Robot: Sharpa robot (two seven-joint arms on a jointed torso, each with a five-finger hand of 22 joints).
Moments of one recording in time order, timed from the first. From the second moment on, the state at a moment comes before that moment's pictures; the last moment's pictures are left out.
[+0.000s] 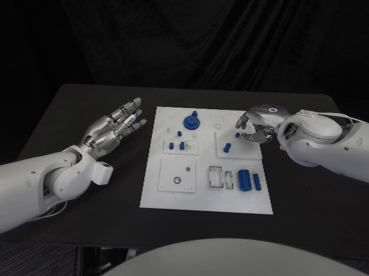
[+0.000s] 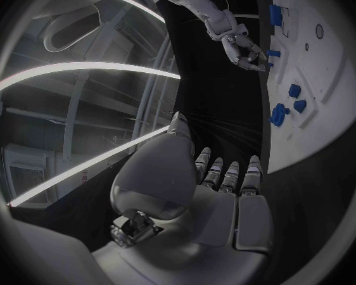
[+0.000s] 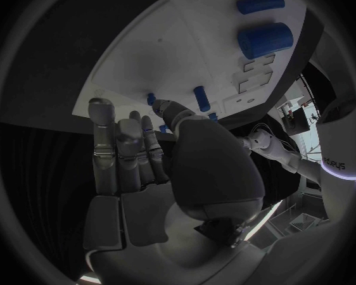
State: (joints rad) left arm 1.14 -0.94 -0.21 1.47 -0.14 0.07 0.68; left_hand 1.39 0.15 -0.26 0.29 0.20 0.25 -0.07 0.04 0.04 0.04 0.01 0.07 0.02 0.00 0.10 0.01 0.00 0.16 0.05 0.21 0.03 0.18; right arm 1.28 -0.99 -0.25 1.56 -1.67 -0.31 -0.18; right_hand 1.37 -0.14 0.34 0.06 0.45 0.85 0.15 0.09 0.28 0.81 0.11 0.41 0.38 1.38 0.02 1.08 1.10 0.16 1.29 0.12 0.65 1.28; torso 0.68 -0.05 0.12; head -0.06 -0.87
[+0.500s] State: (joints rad) left arm 1.14 -0.94 -0.21 1.47 -0.14 0.08 0.68; left_hand 1.39 0.15 -0.26 0.29 0.20 0.24 -0.08 0.04 0.04 0.04 0.03 0.07 0.02 0.00 0.11 0.01 0.00 0.16 0.05 0.21 0.03 0.18; right arm 1.26 -0.96 -0.25 1.53 -1.66 -0.31 -0.17; right_hand 1.37 -0.14 0.35 0.05 0.44 0.90 0.15 0.10 0.29 0.84 0.11 0.42 0.38 1.38 0.02 1.09 1.10 0.16 1.30 0.12 0.66 1.29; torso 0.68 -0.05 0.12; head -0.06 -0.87
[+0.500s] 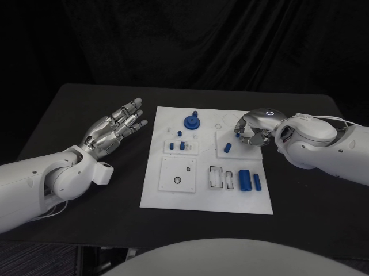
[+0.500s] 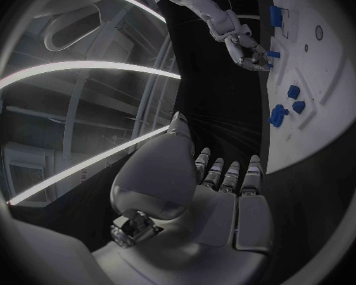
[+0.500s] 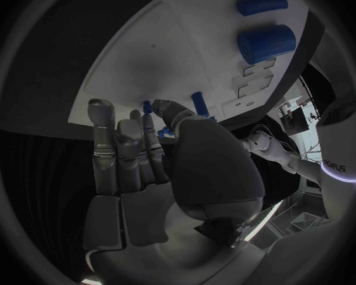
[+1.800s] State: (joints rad) left arm 1.12 -0.93 -0.21 1.45 -0.14 0.10 0.68; left_hand 1.37 0.16 -0.27 0.29 0.21 0.24 -0.06 0.04 0.04 0.04 0.04 0.07 0.02 0.00 0.14 0.00 0.00 0.16 0.06 0.24 0.04 0.20; right arm 1.25 -0.94 -0.25 1.50 -1.66 -0.36 -0.13; right_hand 1.44 -0.07 0.38 -0.01 0.40 1.03 0.13 0.21 0.35 0.98 0.06 0.46 0.37 1.42 -0.02 1.13 1.12 0.15 1.35 0.09 0.79 1.31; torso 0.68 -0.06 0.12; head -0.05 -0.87
